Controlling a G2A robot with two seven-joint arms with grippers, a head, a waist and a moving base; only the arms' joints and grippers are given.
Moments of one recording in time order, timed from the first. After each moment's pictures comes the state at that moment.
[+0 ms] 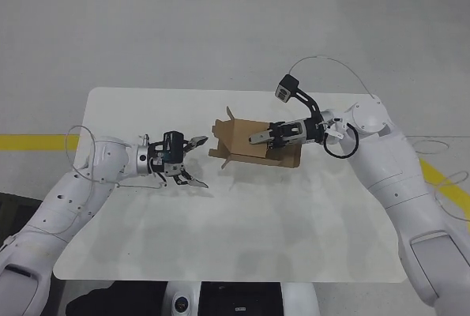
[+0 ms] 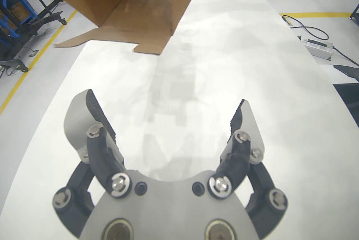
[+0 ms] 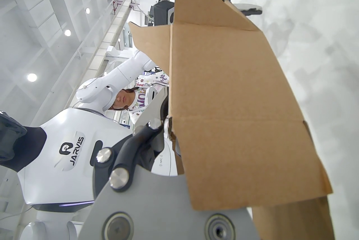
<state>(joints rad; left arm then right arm) 0.72 -0.90 -0.79 -1.21 1.64 -1.01 0.69 -0.50 -1.23 0.91 -0.99 0.60 -0.28 1.44</state>
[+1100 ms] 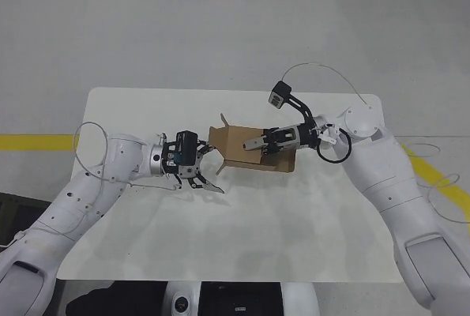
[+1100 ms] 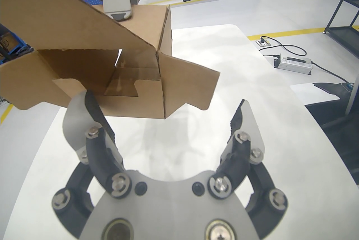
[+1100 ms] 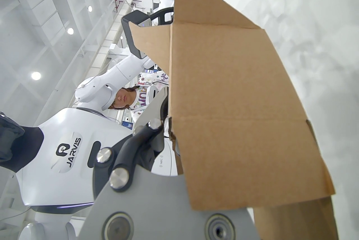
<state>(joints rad) 0.69 -0.92 -0.73 -1.30 1.52 -1.01 0.68 -0.52 -1.25 0.90 -1.00 0.60 -0.29 1.44</state>
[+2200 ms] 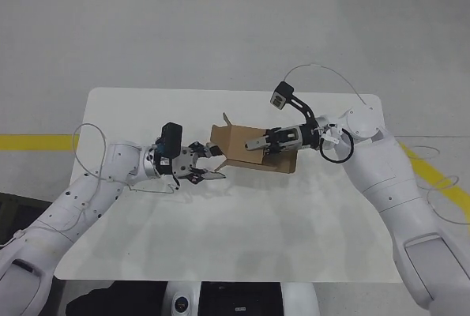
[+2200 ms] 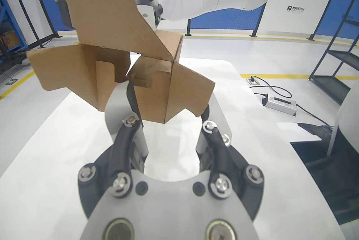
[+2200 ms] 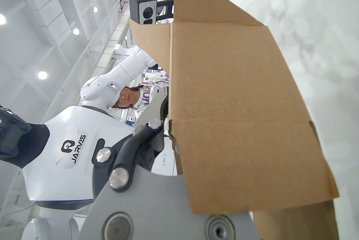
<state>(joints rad) 0.66 -0.89 -0.62 -1.21 1.31 -1.01 0.81 -0.53 -1.25 0.92 -0.98 0.61 -0.28 1.47</state>
